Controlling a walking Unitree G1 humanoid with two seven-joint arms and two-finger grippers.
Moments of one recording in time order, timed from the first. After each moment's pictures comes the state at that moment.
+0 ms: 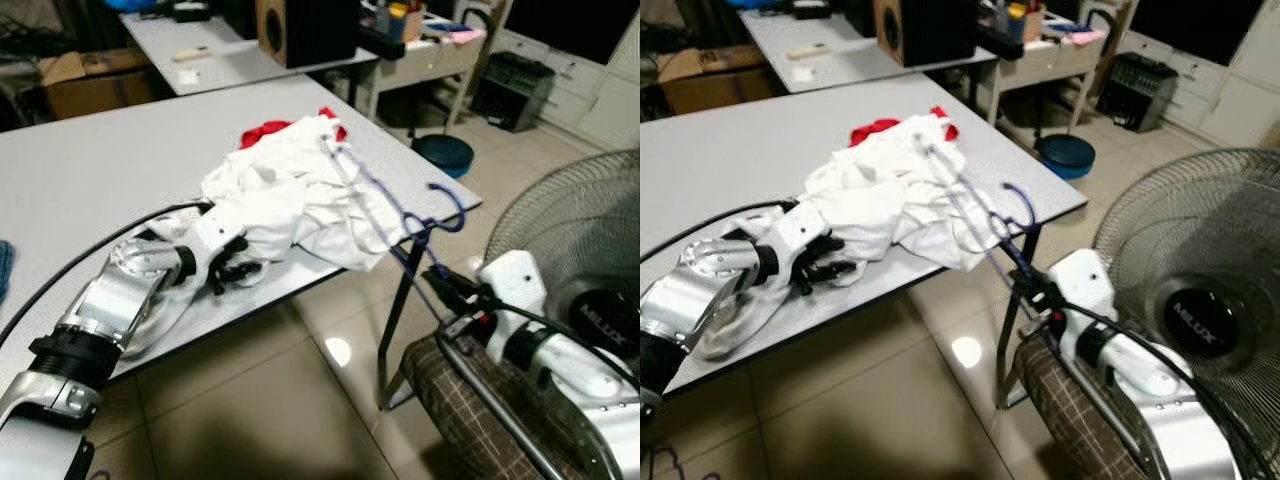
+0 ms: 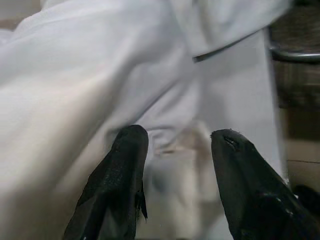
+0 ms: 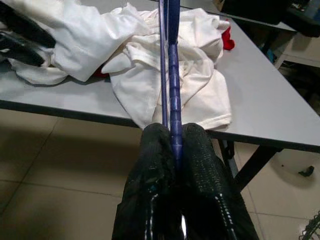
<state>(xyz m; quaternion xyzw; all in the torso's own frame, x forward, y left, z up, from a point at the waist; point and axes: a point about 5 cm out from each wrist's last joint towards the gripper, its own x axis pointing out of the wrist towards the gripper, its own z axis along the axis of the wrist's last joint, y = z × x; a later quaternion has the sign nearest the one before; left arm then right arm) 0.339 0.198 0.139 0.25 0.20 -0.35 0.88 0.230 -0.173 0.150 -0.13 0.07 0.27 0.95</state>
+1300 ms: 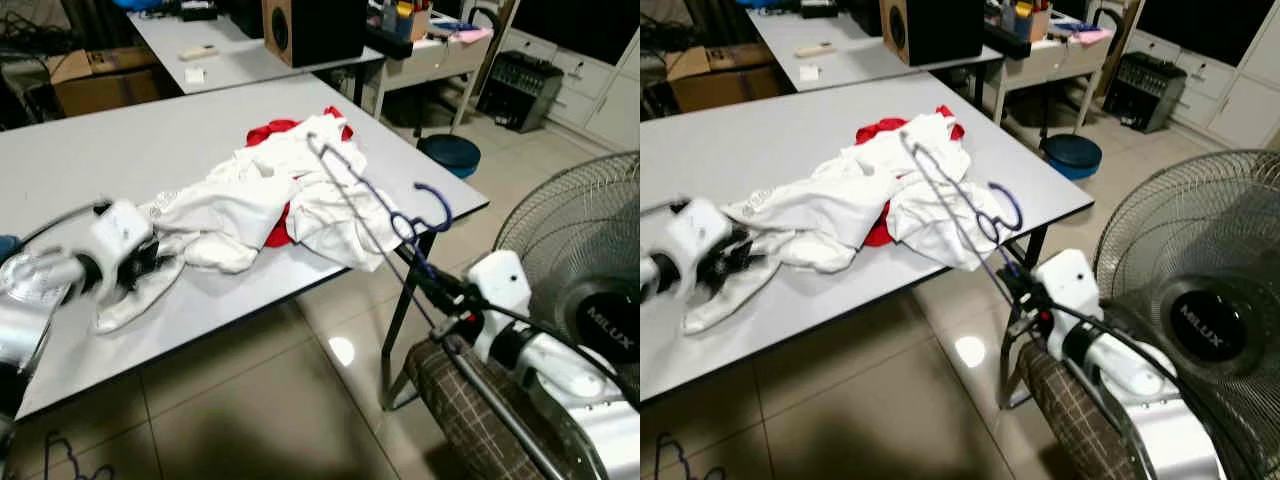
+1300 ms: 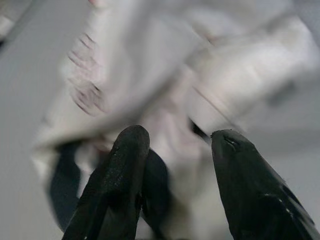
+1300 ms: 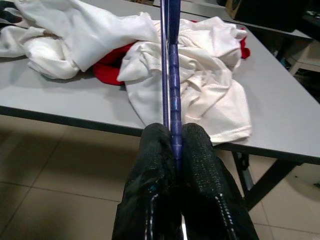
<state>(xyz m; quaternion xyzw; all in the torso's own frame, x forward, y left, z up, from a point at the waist) 0.304 0.294 0.147 0.30 0.20 -0.24 0.90 0.231 -0.160 0.149 -0.12 0.06 0.28 0.95</state>
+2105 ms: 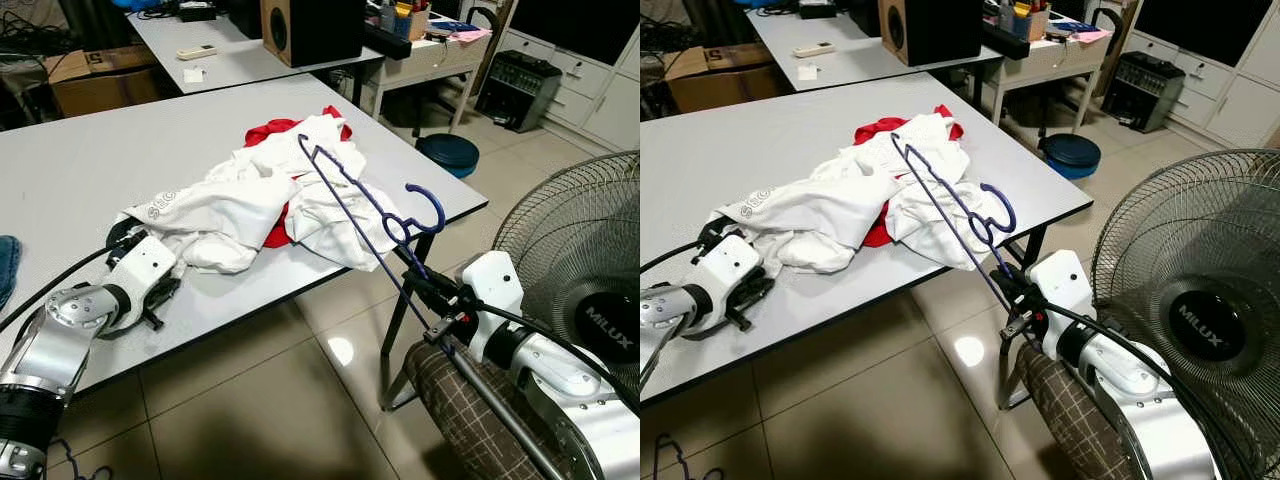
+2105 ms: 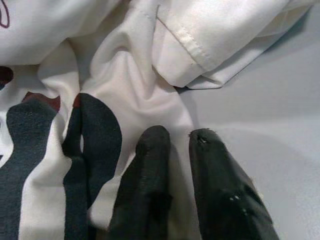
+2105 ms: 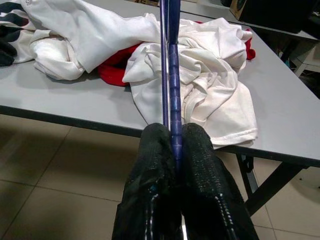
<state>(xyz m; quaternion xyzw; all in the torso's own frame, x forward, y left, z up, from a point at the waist) 0.298 0.275 0.112 0.29 0.25 -0.18 0.90 0.232 -0.157 0.149 -0.12 0.06 0.29 0.95</state>
